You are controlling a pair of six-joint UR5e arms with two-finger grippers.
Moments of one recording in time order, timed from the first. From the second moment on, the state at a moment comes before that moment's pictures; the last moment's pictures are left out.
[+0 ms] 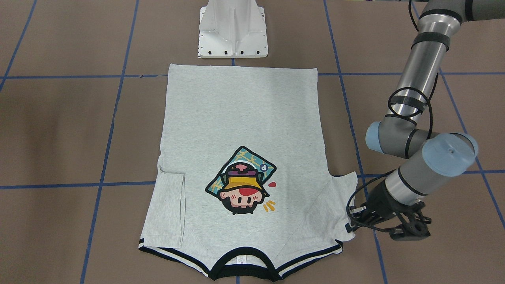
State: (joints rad) left arm -0.98 -2.36 -0.88 -2.60 -2.16 -1.20; right arm 1.35 -1.33 1.64 -1.36 2.46 0.78
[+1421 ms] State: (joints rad) left arm -0.81 -2.43 -0.91 -2.58 -1.77 -1.36; right arm 1.32 -1.29 1.60 -1.35 2.45 0.81
